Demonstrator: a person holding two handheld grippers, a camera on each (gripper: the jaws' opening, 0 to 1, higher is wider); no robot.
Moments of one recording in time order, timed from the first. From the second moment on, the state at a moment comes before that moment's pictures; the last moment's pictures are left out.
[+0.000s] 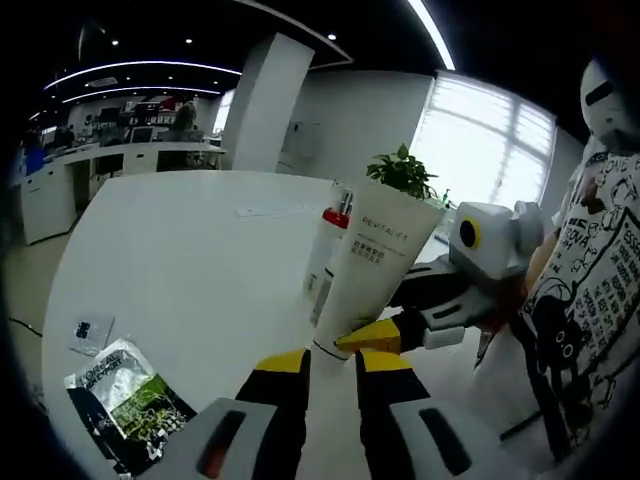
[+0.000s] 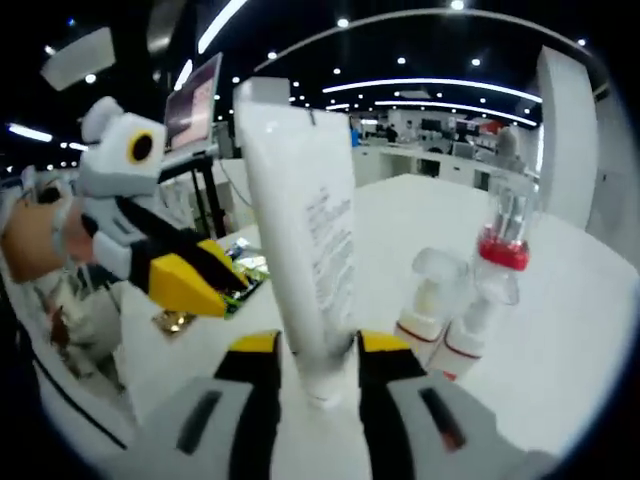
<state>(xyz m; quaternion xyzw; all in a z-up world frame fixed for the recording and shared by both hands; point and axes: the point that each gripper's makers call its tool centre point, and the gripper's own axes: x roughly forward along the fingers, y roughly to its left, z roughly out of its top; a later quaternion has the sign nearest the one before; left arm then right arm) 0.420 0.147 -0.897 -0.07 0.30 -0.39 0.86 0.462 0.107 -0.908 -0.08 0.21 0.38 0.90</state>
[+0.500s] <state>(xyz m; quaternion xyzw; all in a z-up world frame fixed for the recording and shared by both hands) 0.416 0.159 -0.908 -0.06 0.31 -0.39 0.86 0.447 0.112 -0.909 -0.11 0.19 0.51 0.83</state>
